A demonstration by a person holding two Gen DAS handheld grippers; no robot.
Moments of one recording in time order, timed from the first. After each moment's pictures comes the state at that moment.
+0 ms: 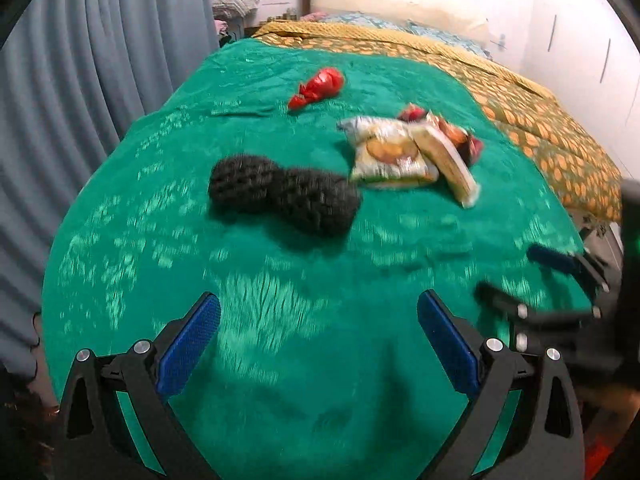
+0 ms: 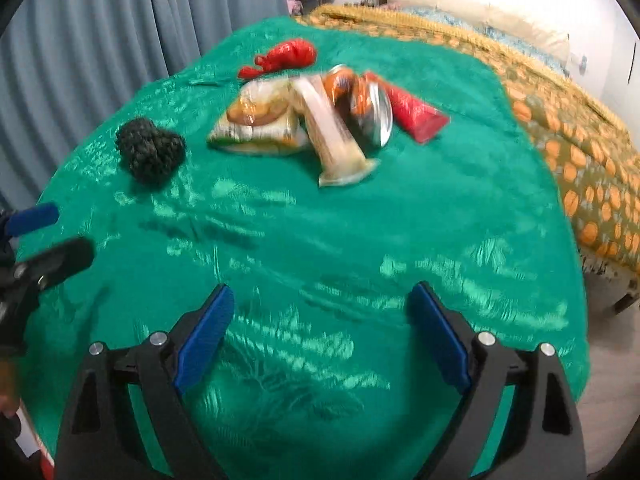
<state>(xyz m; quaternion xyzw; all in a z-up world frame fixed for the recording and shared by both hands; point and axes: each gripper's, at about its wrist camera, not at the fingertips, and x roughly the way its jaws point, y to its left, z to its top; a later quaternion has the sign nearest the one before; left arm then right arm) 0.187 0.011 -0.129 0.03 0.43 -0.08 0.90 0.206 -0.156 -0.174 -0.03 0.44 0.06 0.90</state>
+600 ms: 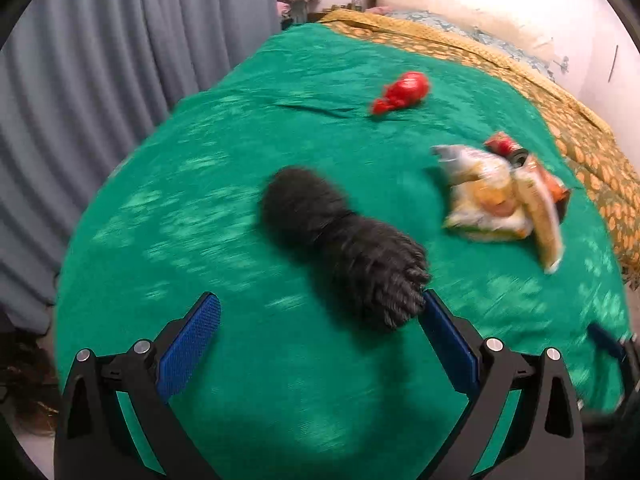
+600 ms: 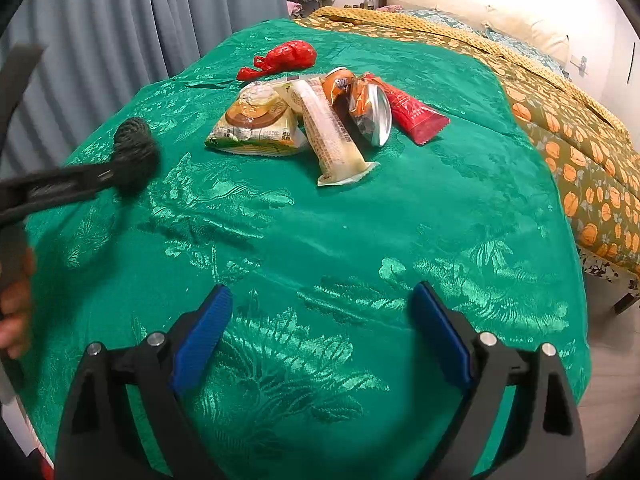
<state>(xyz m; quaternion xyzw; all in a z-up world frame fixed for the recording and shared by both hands) 0.234 0.057 -0.137 0.00 0.45 0.03 0.89 0.204 -0.159 -0.176 -0.02 0.44 0.06 0.90</state>
